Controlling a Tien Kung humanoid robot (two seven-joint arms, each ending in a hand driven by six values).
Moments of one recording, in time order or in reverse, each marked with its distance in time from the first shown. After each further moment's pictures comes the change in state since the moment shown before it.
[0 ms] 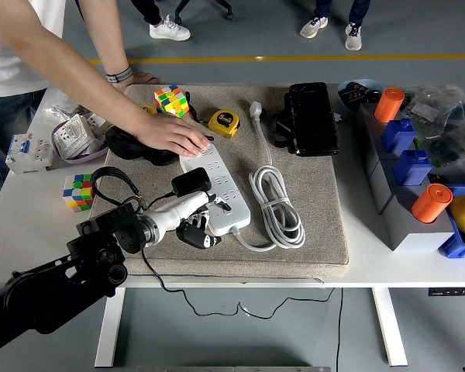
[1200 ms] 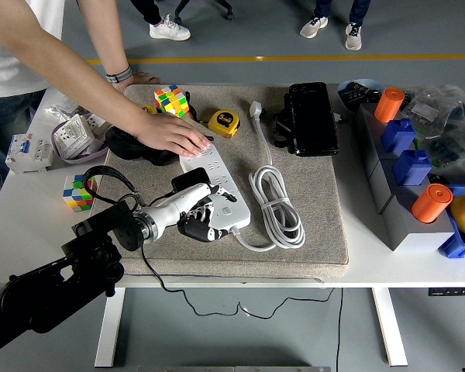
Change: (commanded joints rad) left arm 0.030 0.002 -0.045 -0.017 -0.053 0.088 -0.153; right arm -0.009 0.006 0.019 0.000 -0.003 -0.002 0.003
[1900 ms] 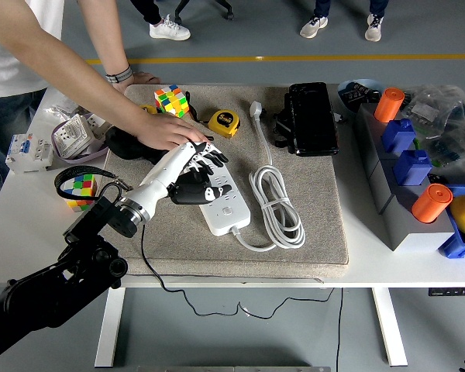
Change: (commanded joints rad) left arm 0.009 -0.031 -0.031 0.096 0.118 0.293 -0.234; right arm 0.004 0.008 -0.001 -0.001 0.002 0.000 0.003
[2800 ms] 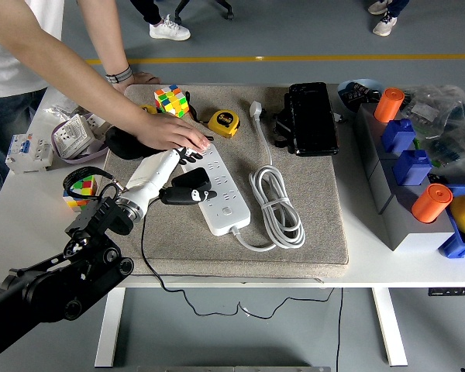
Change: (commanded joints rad) left arm -0.046 -0.043 0.016 0.203 0.181 0.036 0.130; right arm -0.004 -0.004 0.001 0.001 -0.003 0.001 -0.001
